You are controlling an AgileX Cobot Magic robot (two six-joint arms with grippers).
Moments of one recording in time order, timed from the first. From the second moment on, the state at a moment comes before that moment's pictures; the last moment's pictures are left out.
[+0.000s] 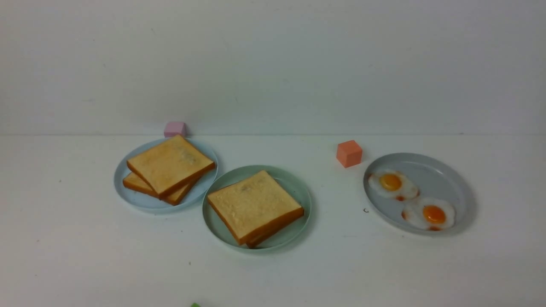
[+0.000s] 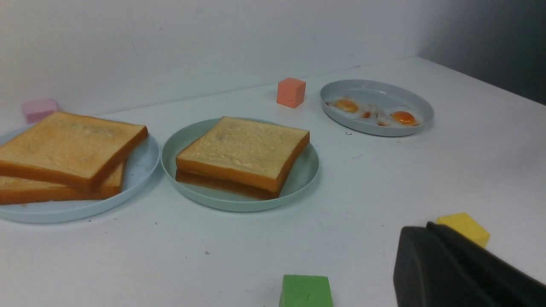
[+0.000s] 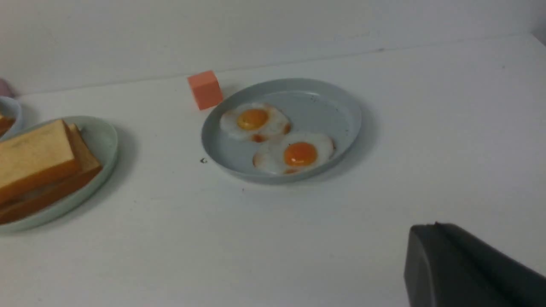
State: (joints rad) right arm 0.03 0.03 -0.08 0.04 0.41 0.09; left arm -0.63 -0.01 -0.01 -0.07 0.18 -0.03
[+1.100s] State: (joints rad) right arm 0.03 -0.01 0.01 0.06 0.40 0.10; left arm -0.63 -0.01 -0.01 -0.06 0.18 -0.03
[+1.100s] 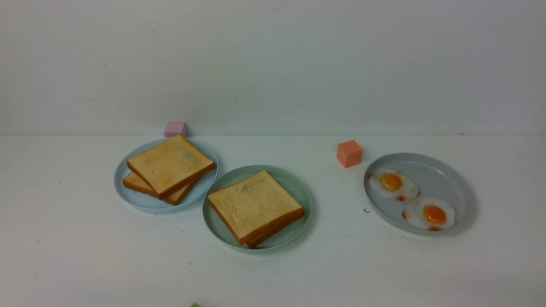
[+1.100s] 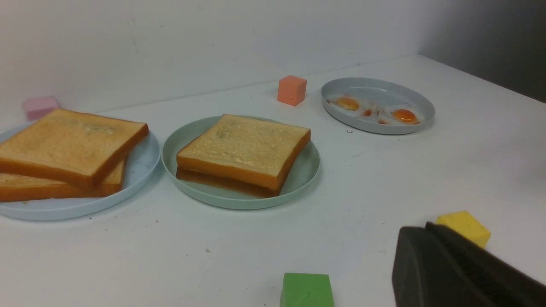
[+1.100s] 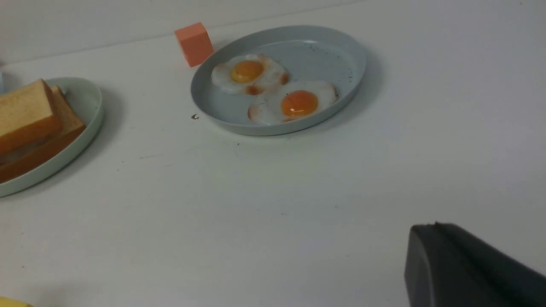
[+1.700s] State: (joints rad) right arm 0.03 -0.01 0.01 0.06 0.40 0.10; left arm -0.04 -0.01 0.03 -0.04 0.33 -0.21
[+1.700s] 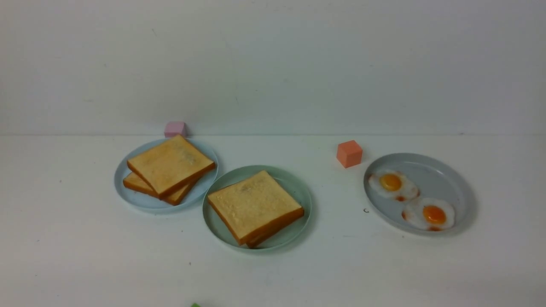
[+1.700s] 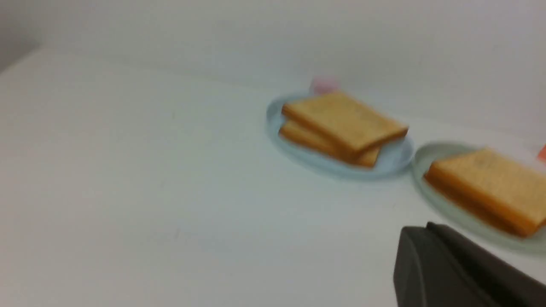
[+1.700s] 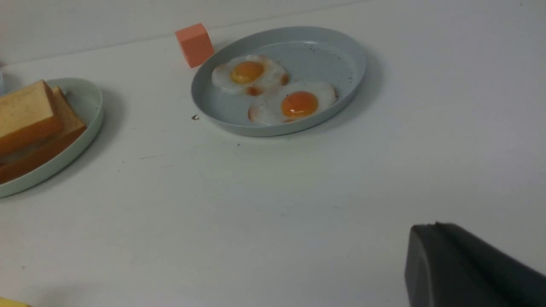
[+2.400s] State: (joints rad) right arm 0.03 -0.01 0.01 0.06 0.40 0.11; left arm -0.04 -0.01 0.03 -0.04 0.39 -0.21
